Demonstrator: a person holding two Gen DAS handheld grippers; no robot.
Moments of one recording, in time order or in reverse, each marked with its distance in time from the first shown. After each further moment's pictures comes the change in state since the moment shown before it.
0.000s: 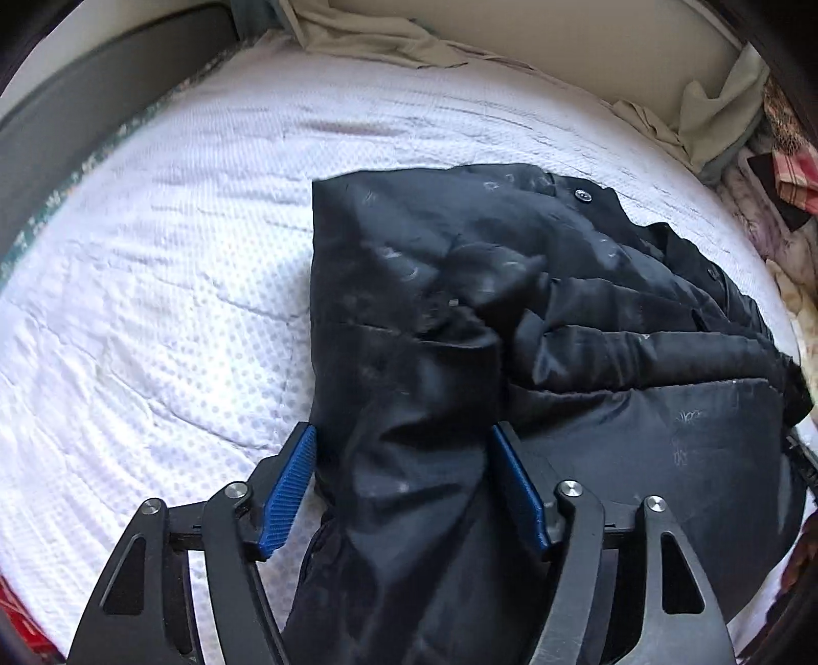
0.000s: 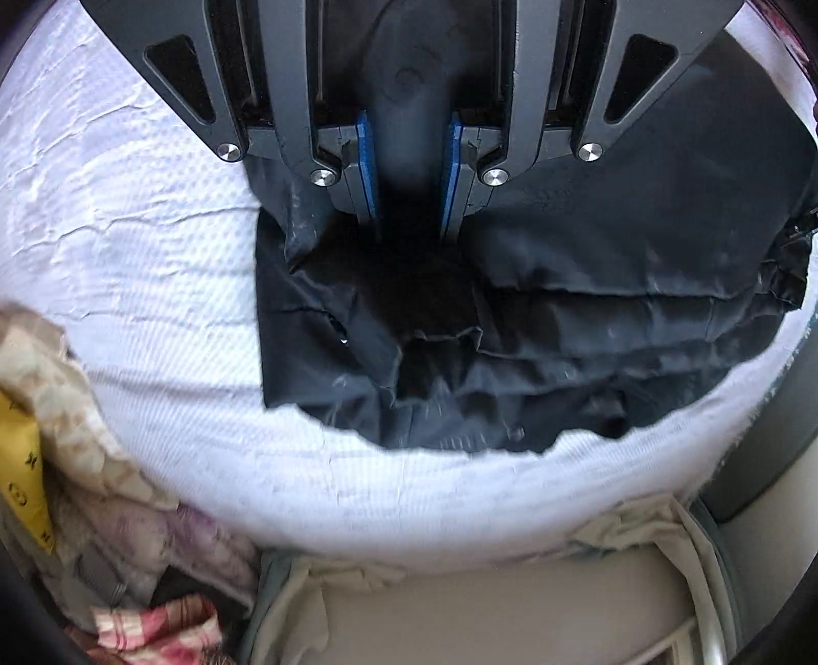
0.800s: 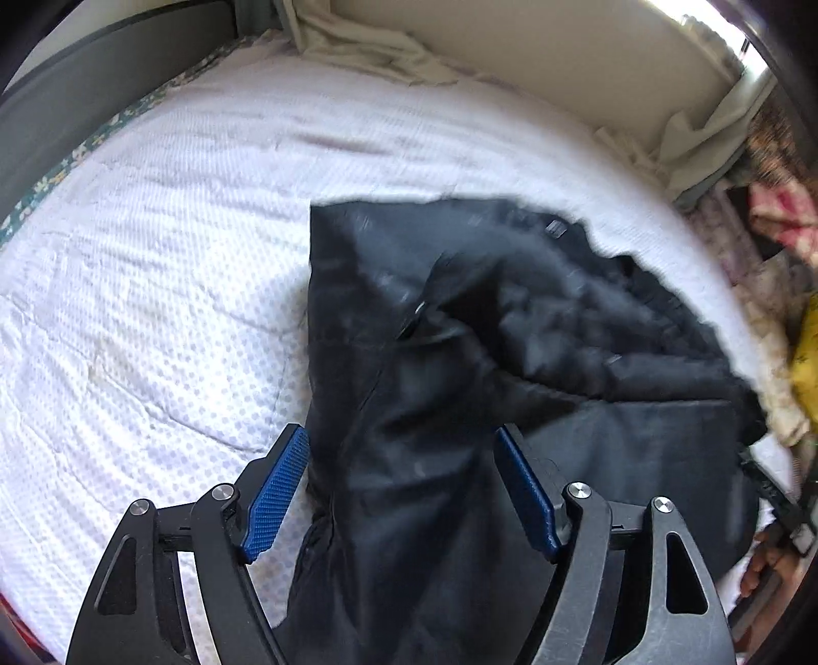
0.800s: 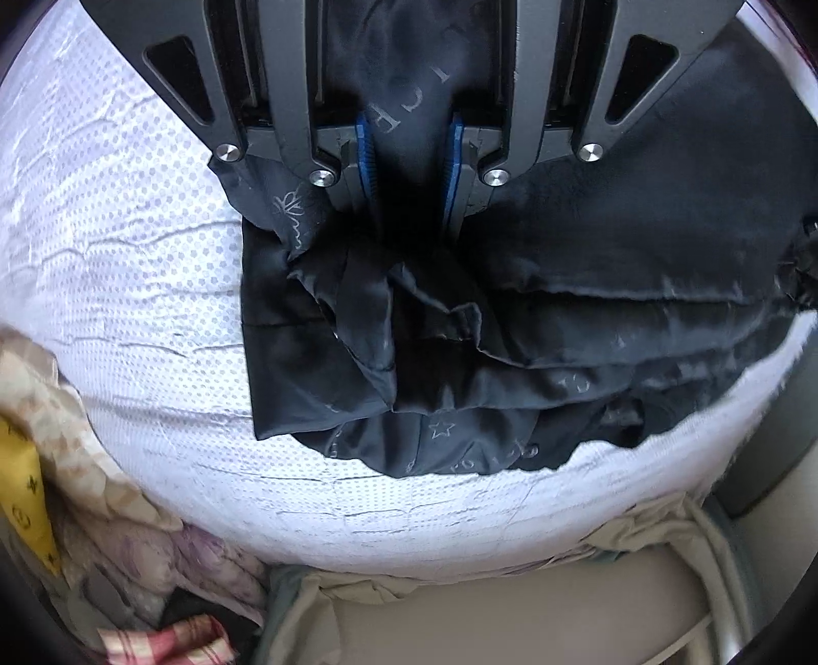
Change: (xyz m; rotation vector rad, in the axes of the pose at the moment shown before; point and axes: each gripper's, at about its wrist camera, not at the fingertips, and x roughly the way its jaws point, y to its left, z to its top) left arm -0.032 0.008 0.010 -0.047 -0.042 -0.125; right arm 0.000 -0.004 0.000 0.065 0.008 0.026
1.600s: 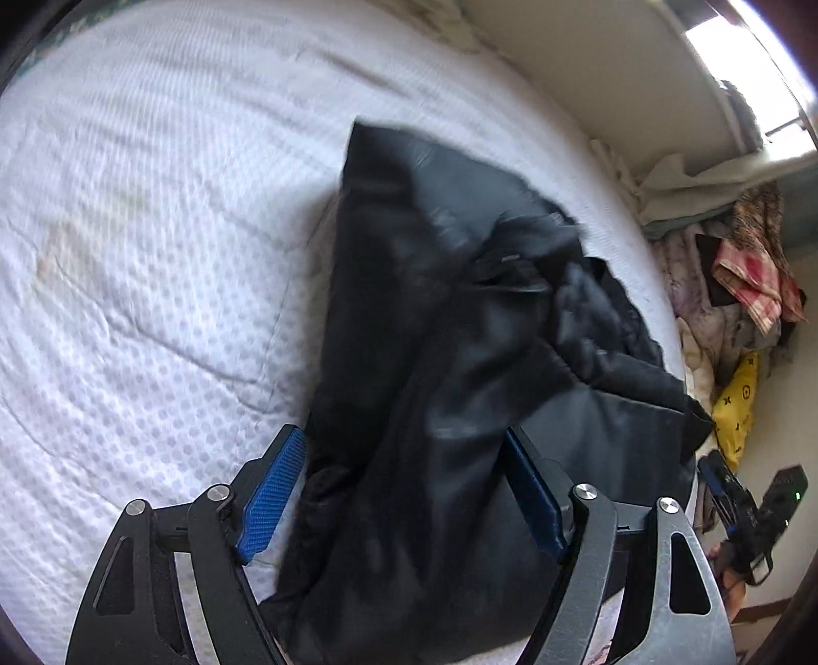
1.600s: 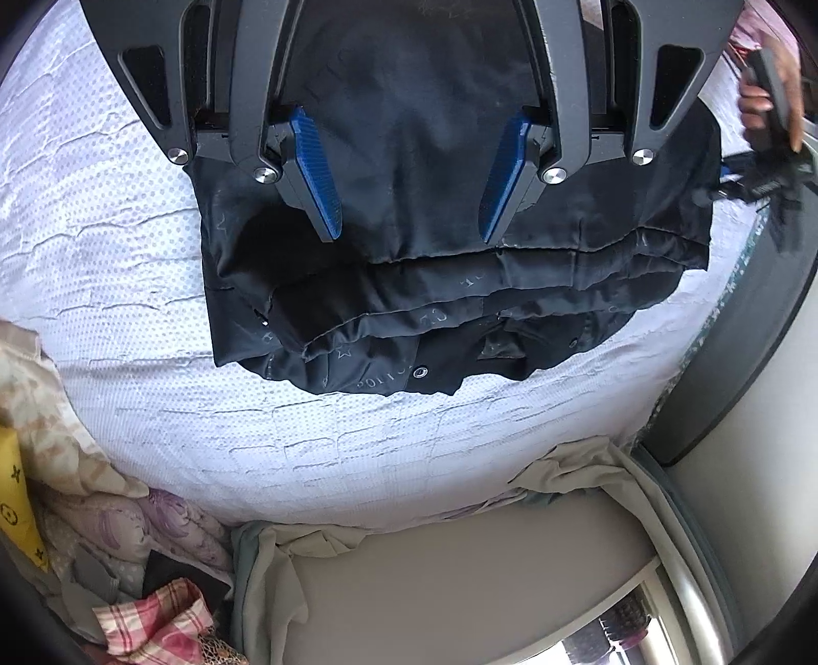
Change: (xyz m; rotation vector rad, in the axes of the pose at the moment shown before) left arm 0.025 0.054 -0.012 -0.210 0.192 -0.242; right arm -0.074 0.021 0.010 0.023 -0.109 0.196
